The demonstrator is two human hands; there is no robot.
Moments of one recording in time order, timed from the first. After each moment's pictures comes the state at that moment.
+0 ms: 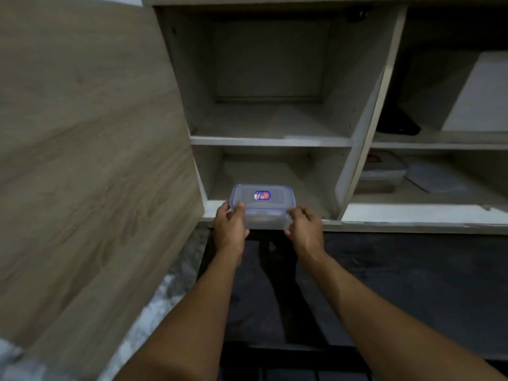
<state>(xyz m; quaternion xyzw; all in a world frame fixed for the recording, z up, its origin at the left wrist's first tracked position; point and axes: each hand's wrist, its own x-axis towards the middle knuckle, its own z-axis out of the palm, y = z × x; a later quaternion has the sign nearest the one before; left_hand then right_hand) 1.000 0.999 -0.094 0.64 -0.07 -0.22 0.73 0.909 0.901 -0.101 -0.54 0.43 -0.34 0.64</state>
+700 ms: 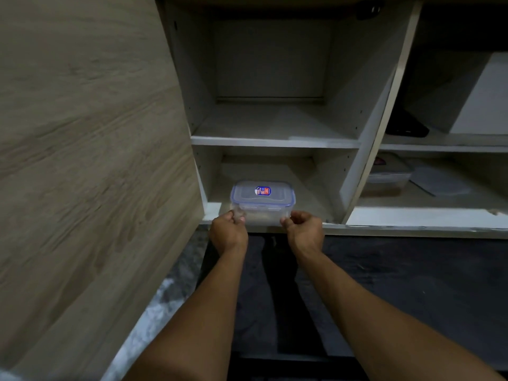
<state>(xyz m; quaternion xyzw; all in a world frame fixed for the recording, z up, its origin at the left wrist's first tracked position) 1.028 0.980 -0.114 0.79 -0.07 -0.08 0.61 0.928 0.893 -0.109 -0.63 0.49 -0.34 0.50</state>
